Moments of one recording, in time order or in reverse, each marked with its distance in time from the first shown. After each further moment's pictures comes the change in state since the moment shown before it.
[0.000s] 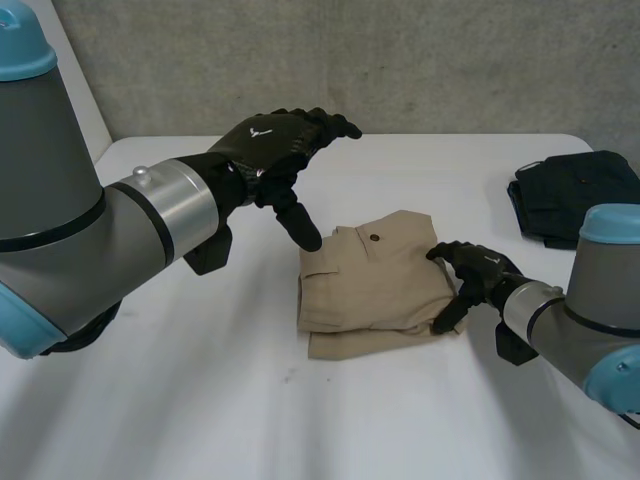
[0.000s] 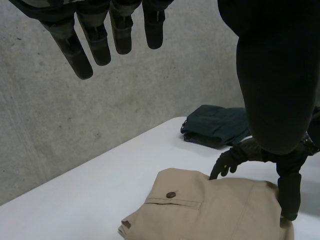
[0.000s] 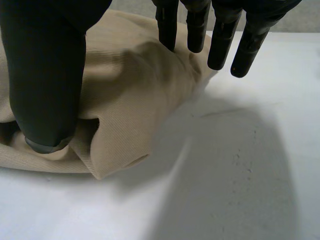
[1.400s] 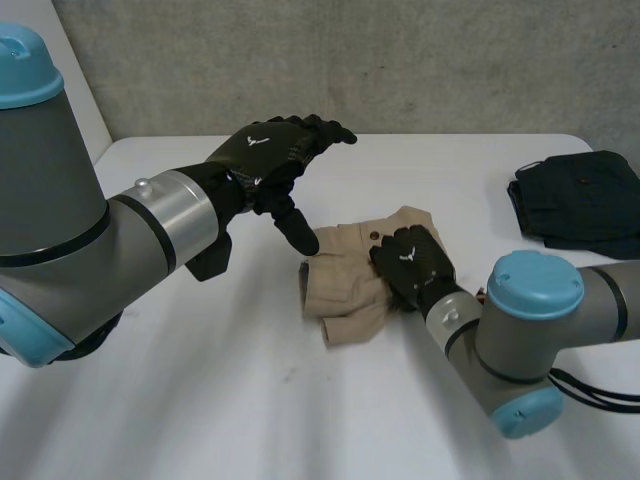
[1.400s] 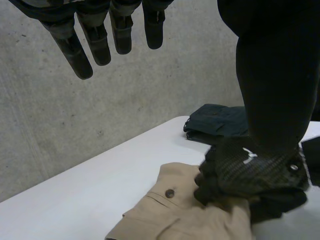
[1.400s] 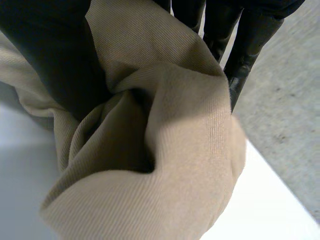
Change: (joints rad) left arm 0.007 0.007 -0.059 0.058 -0.005 -0.011; right arm 0.262 0.075 0.014 -0.392 0.120 -0.652; left_hand 0.000 0.000 0.000 0.000 0.000; right_hand 0.639 0.881 0.829 0.924 0.717
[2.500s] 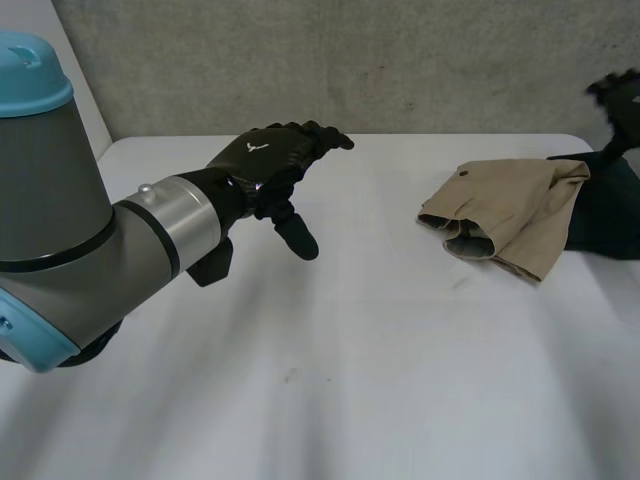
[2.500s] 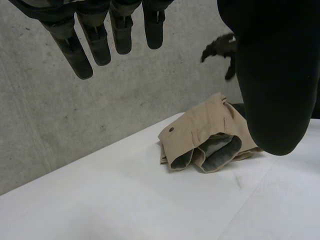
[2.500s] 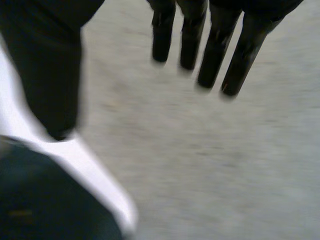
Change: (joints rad) left arm -0.009 -0.005 -0.008 -0.002 -0.029 -0.007; right arm -0.630 0.423 -1.199 0.419 -0.204 0.061; left_hand 0.000 0.000 0.000 0.000 0.000; right_hand -0.392 -0.530 -0.464 -0.553 -0.346
